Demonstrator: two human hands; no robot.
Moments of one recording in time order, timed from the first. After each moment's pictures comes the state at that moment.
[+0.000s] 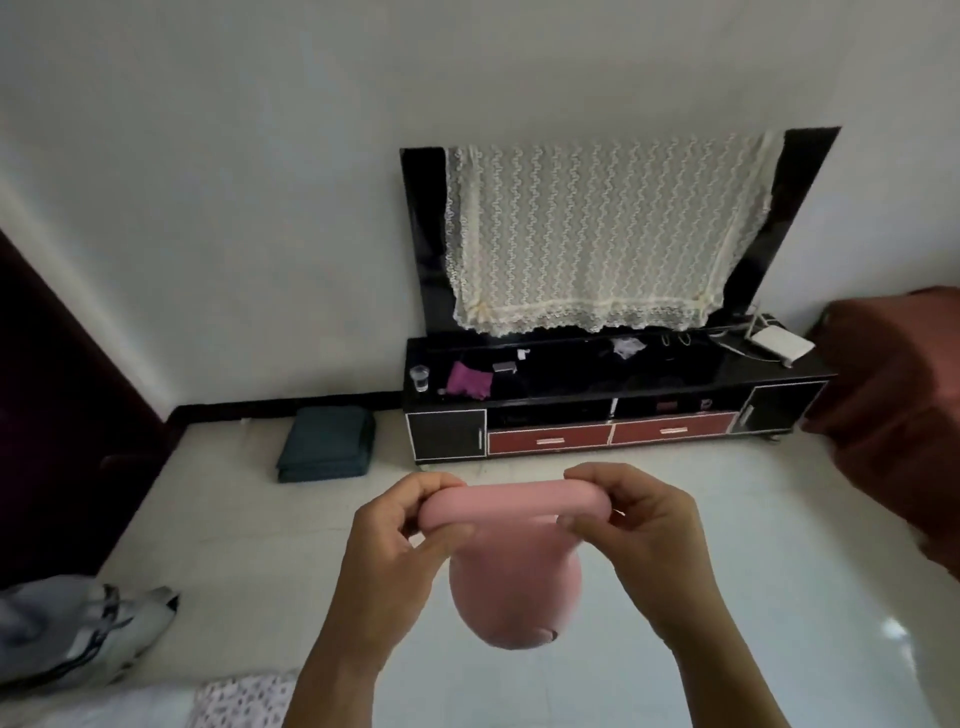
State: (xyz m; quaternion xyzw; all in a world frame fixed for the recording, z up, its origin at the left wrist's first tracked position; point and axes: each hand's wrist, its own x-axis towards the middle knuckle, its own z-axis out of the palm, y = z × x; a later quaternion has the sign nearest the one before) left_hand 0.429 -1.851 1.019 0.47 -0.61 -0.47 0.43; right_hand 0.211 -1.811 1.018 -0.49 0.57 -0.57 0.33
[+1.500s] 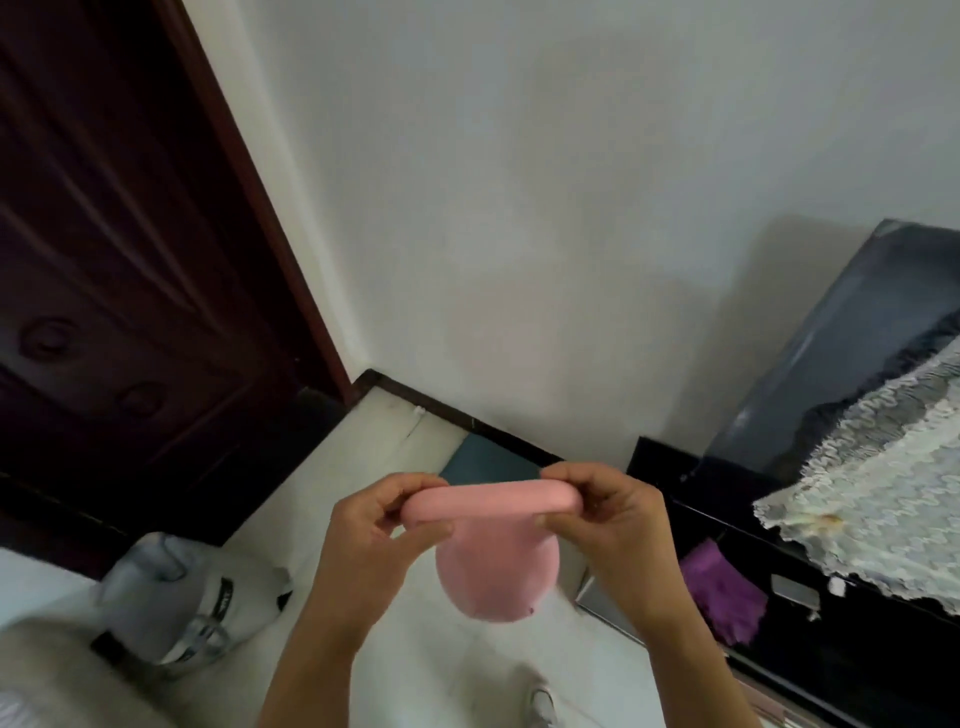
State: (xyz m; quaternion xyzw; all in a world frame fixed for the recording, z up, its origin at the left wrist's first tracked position) left_hand 0.658 -2.430 0.963 0.68 -0.40 -0.35 0.51; right_hand 0.452 -2.528 0.956 -0.60 0.38 -0.42 0.56
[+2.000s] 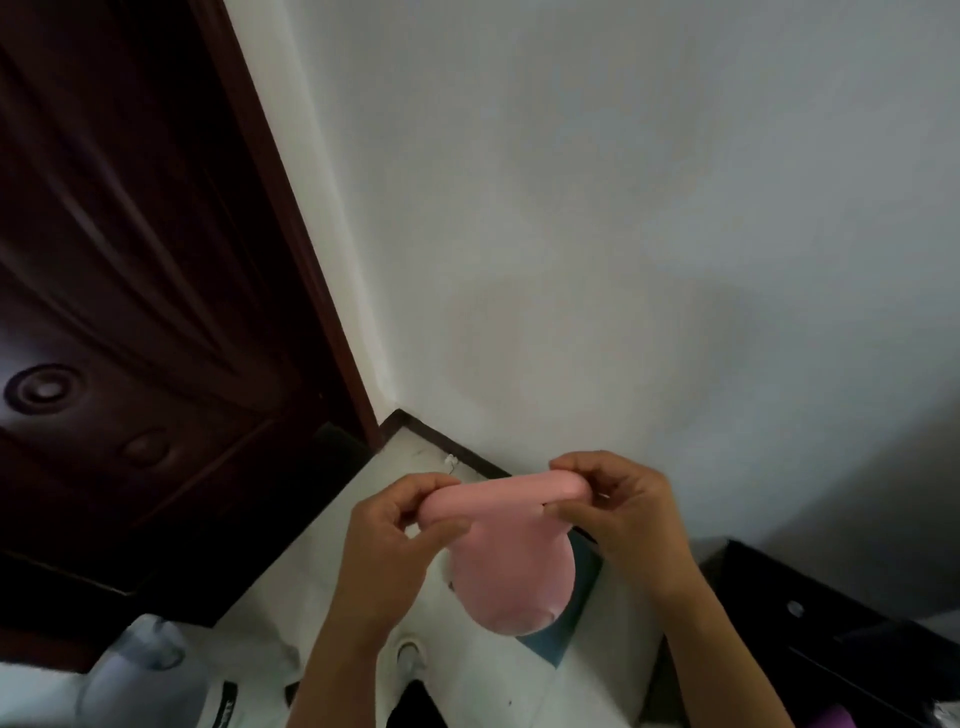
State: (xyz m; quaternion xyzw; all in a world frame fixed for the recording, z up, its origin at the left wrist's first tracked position) left_hand 0.845 -2.605 0.946 0.69 -0.37 -0.31 0.54; right_hand 0.650 -2.728 0.951 -0.67 0.37 -0.36 0.53
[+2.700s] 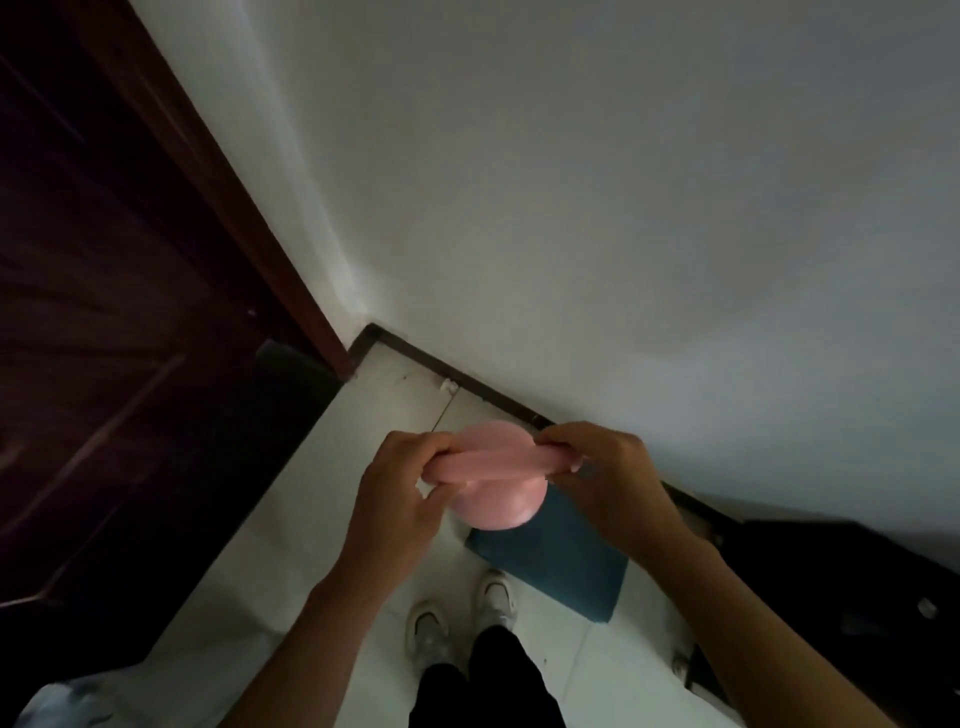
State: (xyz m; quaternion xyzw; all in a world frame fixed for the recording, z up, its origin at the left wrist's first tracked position) left_hand 1.120 -2.837 0.693 0.72 -0.52 -0.30 0.35; right_hand 0.912 -2.945 0.712 -0.83 0.43 -0.14 0.33
